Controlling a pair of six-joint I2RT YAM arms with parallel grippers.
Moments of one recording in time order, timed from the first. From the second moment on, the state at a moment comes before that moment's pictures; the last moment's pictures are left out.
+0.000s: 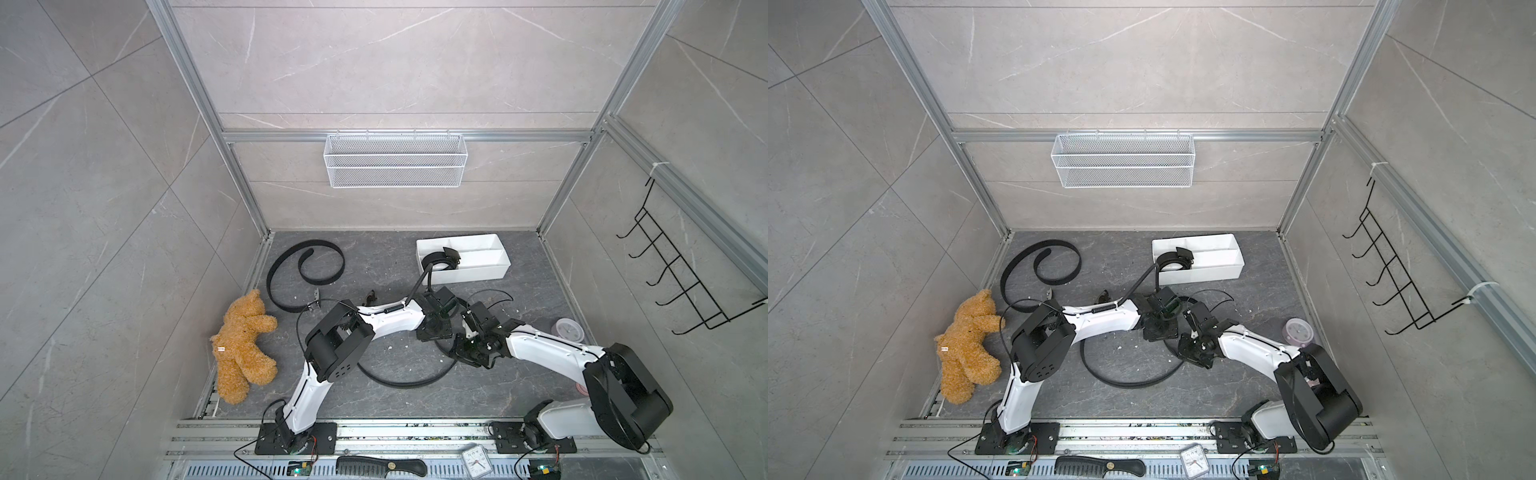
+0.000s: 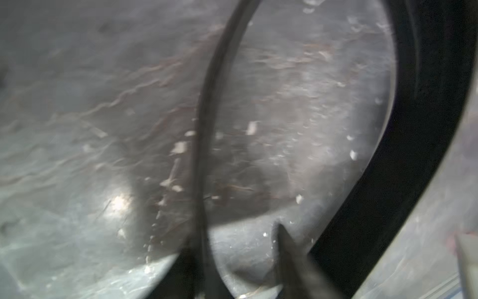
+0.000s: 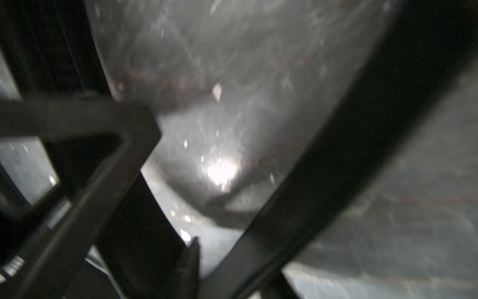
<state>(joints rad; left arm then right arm) -0.98 2.10 1.52 -0.57 0.08 -0.98 0.54 1.38 0.66 -0.55 -0.21 0.79</state>
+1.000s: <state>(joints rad) -0.98 1.18 0.79 -0.96 -0.09 -1.29 0.70 1.73 1.13 -0.65 -0.13 0.53</state>
